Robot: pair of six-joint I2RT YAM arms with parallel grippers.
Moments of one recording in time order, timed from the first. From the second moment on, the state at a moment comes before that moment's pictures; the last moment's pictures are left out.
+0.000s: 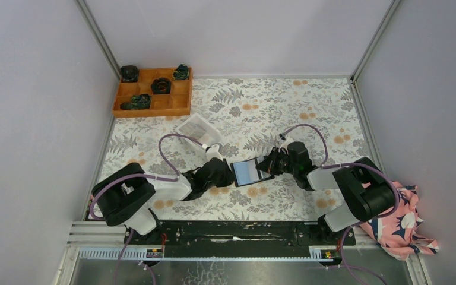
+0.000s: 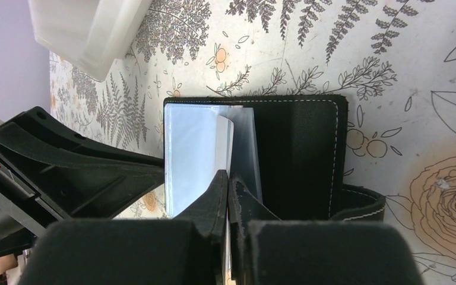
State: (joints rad) left arm -0.92 1.54 0.48 0.37 -0.19 -0.92; right arm 0.45 1.52 0.36 0.58 -0.40 0.71
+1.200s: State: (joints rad) left arm -0.92 1.57 0.50 0.39 -0.20 -0.91; right arm 0.56 1.55 0.45 0.45 -0.32 0.67
